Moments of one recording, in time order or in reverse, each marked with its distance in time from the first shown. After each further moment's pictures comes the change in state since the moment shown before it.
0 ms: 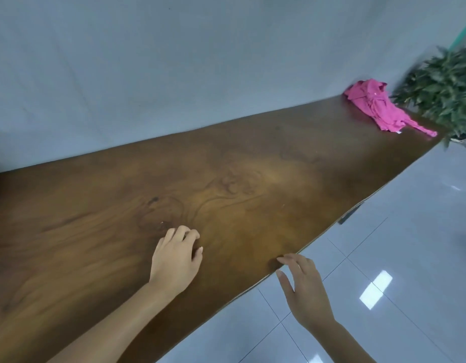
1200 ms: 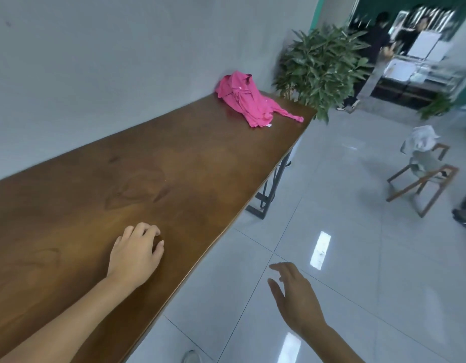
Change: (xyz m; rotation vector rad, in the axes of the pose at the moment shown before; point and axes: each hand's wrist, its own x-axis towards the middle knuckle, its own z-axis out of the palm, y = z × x) left_hand 0.264 0.317 0.169 0.085 -0.091 0.269; right_hand 0.077 0.367 -0.115 0.039 0.035 0.401
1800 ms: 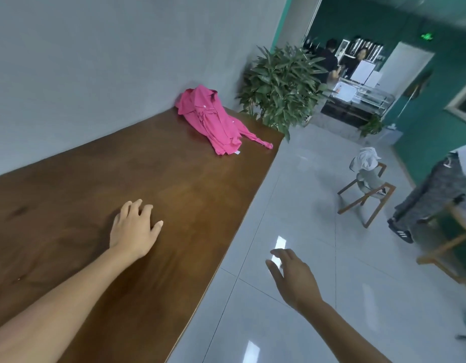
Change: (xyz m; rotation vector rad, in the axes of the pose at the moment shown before) left_hand 0.267 0.059 0.061 -0.100 -0.139 0.002; right_hand 0.205 0.031 -0.078 -0.210 0.005 0.196
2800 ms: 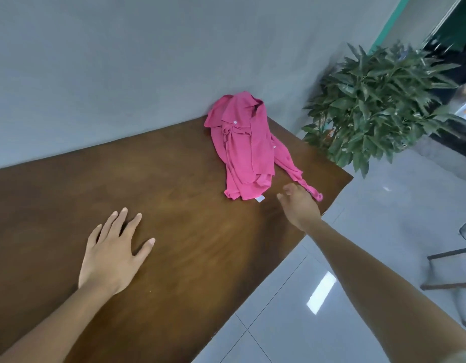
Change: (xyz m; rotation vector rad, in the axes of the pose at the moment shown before) left_hand 0.156 0.080 0.069 0.120 0.078 -0.369; right_hand 0.540 0.014 -0.021 0.032 -0.062 -0.275
